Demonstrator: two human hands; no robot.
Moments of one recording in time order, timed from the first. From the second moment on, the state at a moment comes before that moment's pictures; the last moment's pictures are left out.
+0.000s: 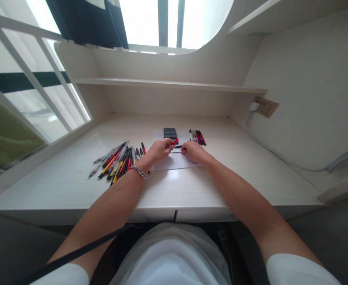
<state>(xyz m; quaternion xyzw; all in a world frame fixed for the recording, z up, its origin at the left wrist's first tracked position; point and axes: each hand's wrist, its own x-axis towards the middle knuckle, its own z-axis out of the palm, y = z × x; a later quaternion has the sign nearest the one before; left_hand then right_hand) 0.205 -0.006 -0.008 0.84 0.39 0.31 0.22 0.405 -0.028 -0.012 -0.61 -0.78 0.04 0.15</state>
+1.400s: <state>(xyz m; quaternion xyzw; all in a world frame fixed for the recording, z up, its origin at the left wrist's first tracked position) 0.195 -0.007 0.001 0.84 0.43 0.30 0.13 0.427 -0.042 0.021 -0.56 -0.74 0.09 0.35</state>
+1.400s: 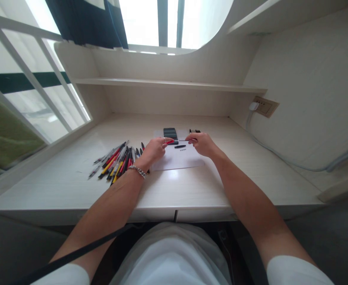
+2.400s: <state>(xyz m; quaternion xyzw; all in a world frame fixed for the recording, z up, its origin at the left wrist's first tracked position) 0.200 -0.009 -0.004 0.87 0.40 0.26 0.12 0.411 -0.041 0.007 -0.55 -0.77 0.10 0.32</state>
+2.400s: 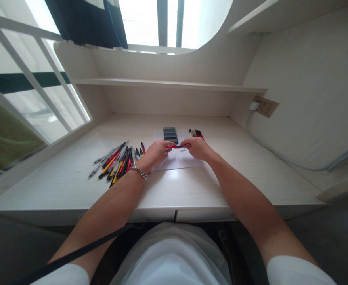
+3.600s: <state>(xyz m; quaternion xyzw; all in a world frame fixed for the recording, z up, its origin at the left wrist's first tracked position) 0.199 -0.006 -0.006 0.84 0.44 0.27 0.18 0.419 -0.024 -0.007 -0.62 -0.73 0.07 0.28</state>
